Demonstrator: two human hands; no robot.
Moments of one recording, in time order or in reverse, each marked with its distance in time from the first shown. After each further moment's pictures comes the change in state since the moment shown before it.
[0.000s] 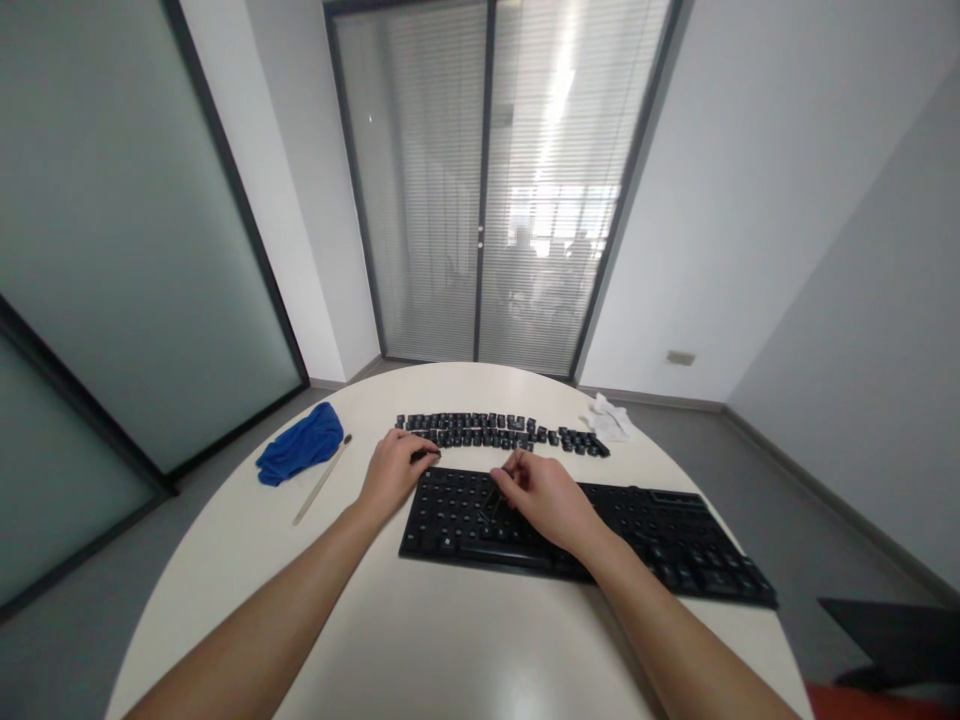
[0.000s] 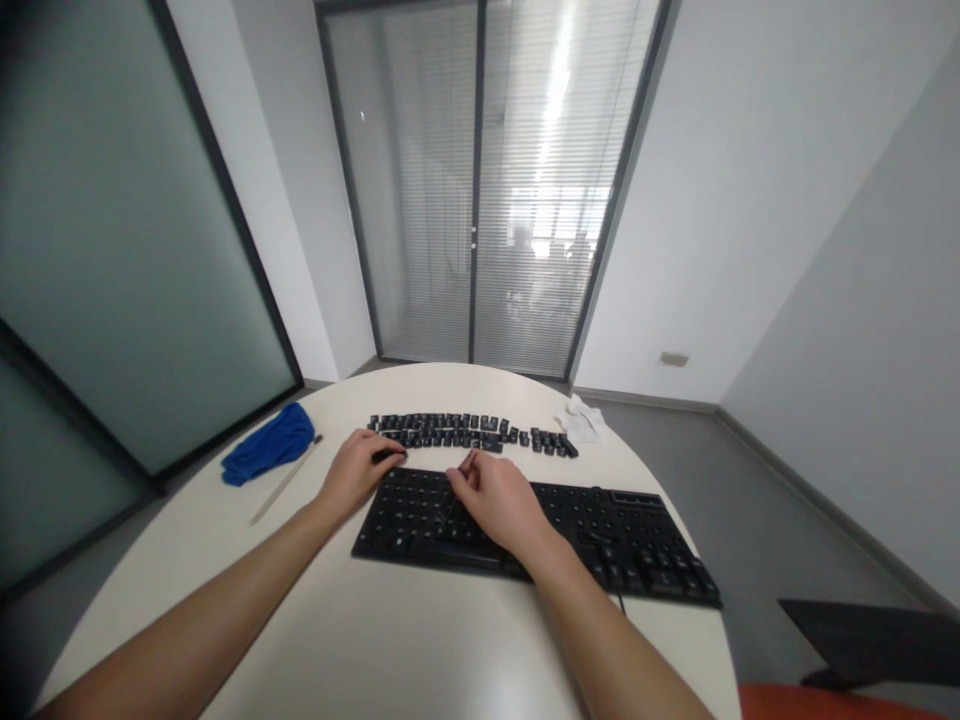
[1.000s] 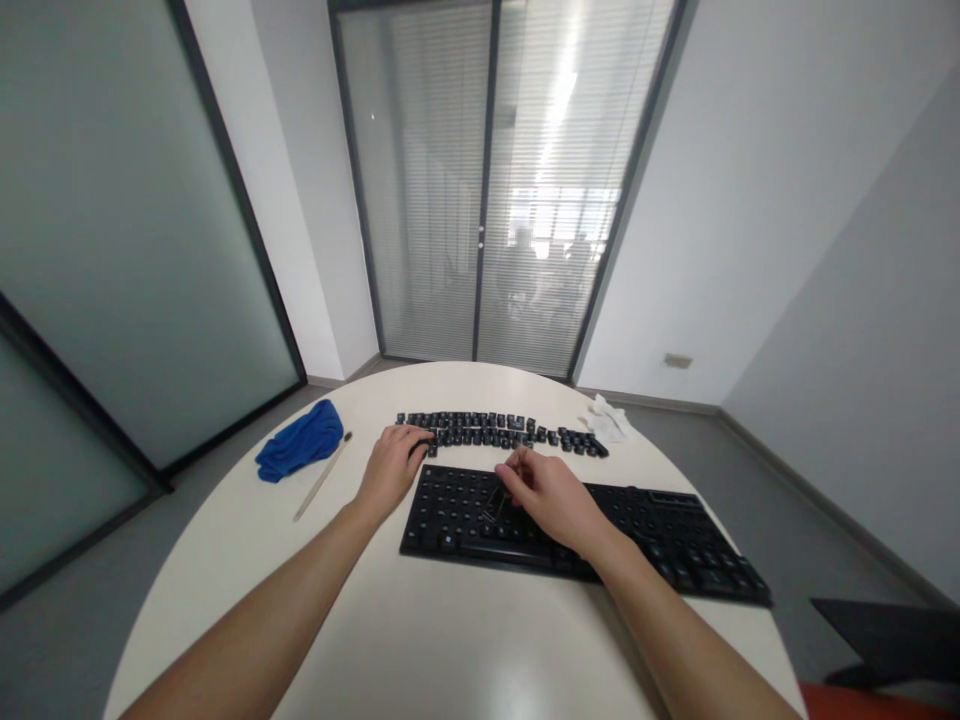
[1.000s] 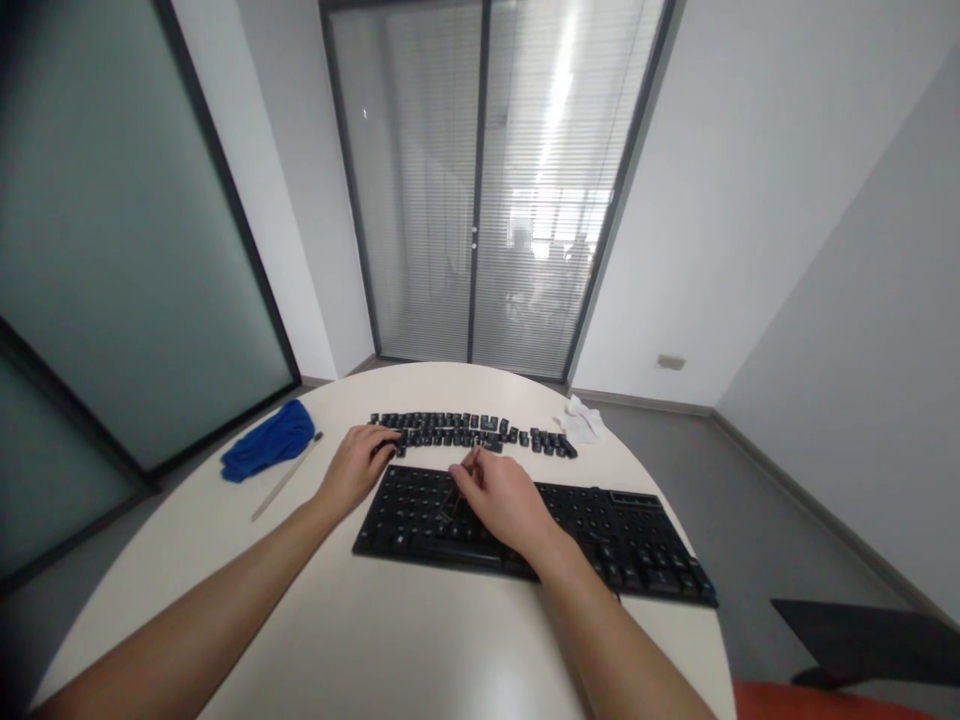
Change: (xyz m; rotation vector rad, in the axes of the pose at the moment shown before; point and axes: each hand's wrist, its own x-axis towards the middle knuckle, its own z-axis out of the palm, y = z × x) left_hand -0.002 -0.014 0.004 0.023 0.086 0.078; right_hand -0.002 -0.002 -0.003 -0.006 -0.009 -0.057
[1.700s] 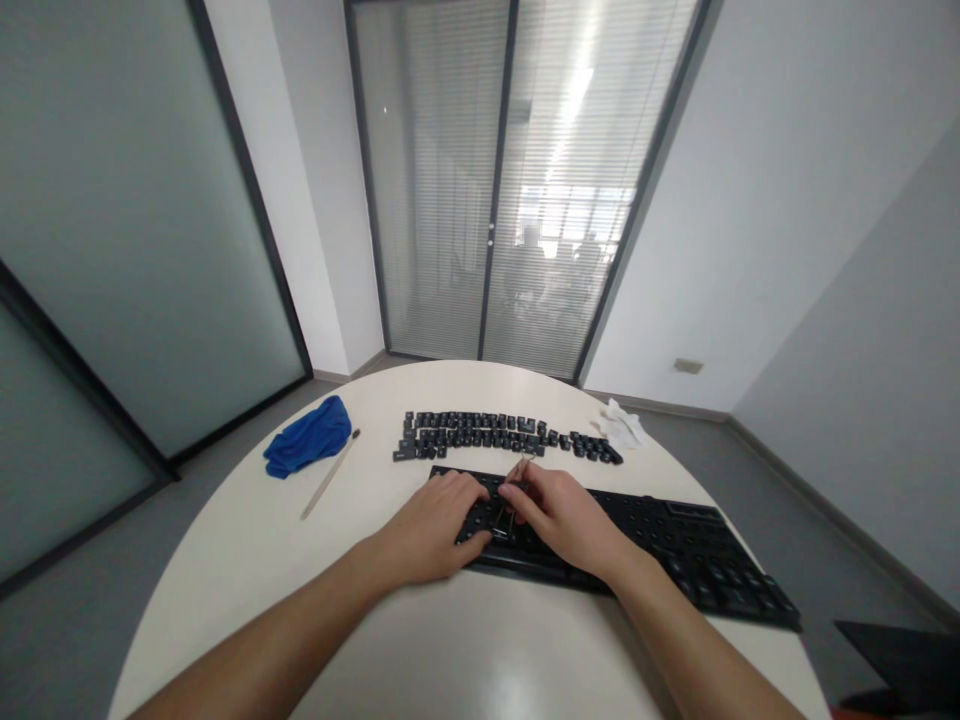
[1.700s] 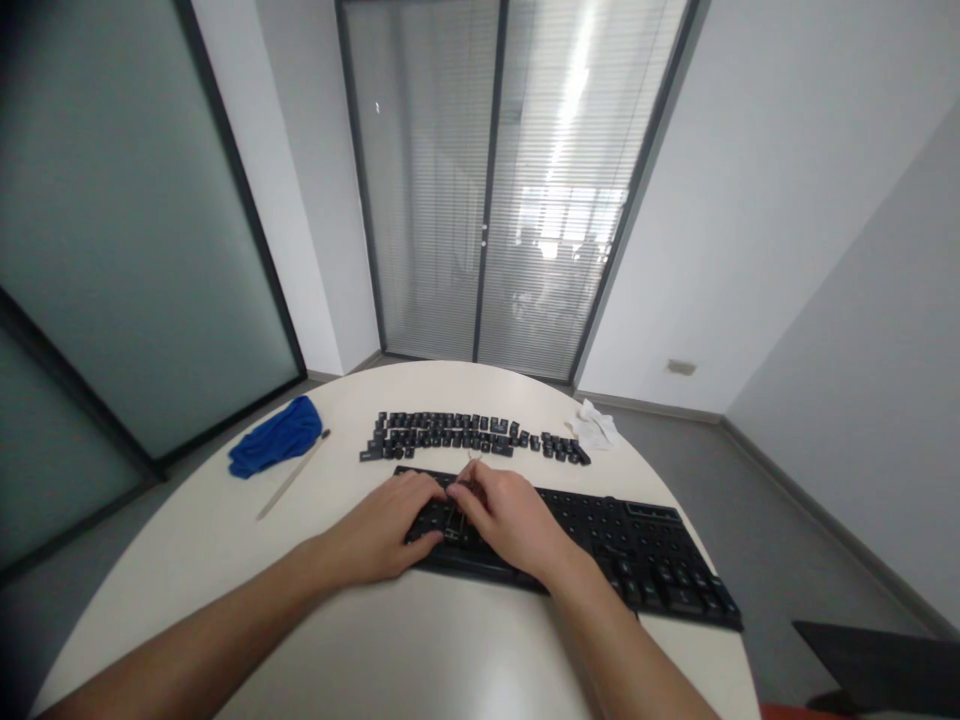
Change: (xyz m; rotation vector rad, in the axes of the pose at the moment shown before) left_hand -0.029 0.087 -0.037 -0.071 -0.454 0.235; right_hand -0.001 -0.012 0.002 0.065 -0.133 -0.106
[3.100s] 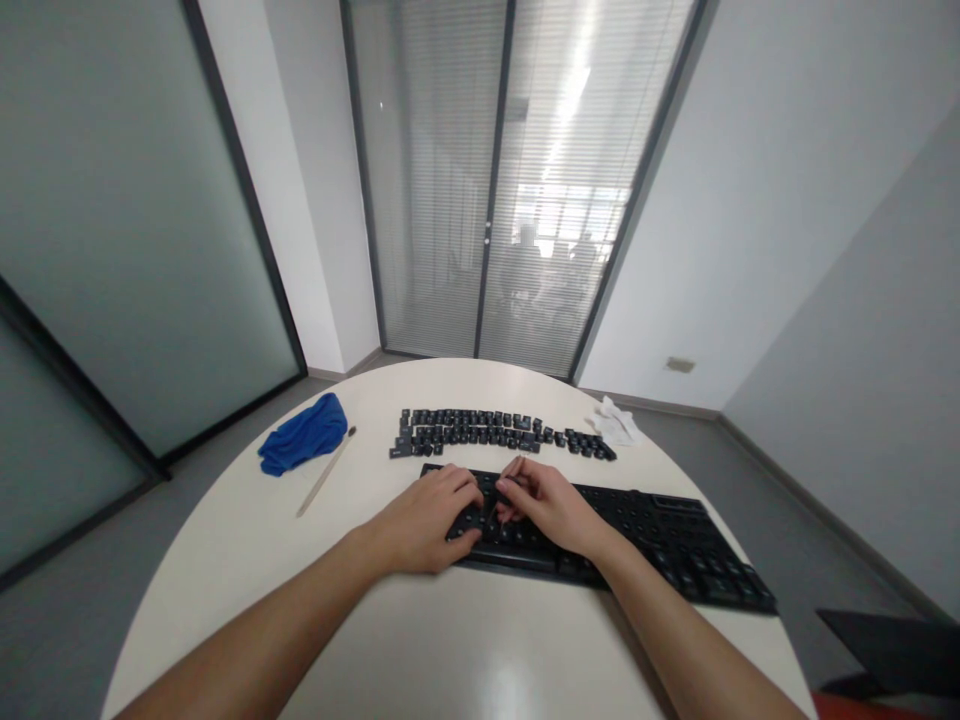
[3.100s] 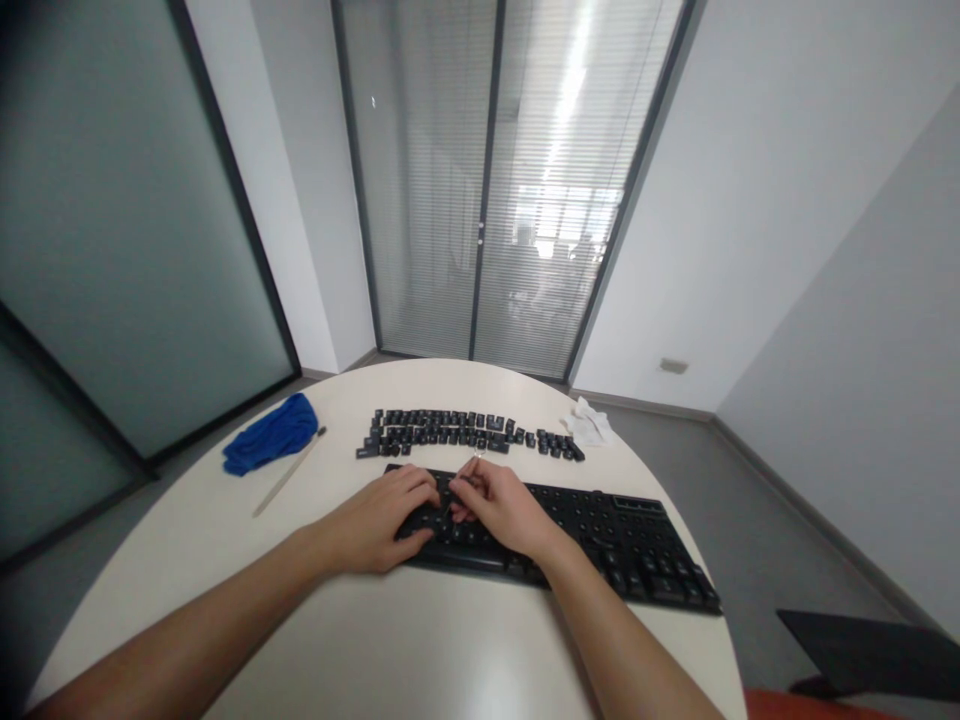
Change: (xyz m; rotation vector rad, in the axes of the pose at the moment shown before) left_hand 0.001 -0.009 -0.005 -0.009 -0.057 0.101; right_hand 0.004 0.022 0.016 0.572 -0.098 0.111
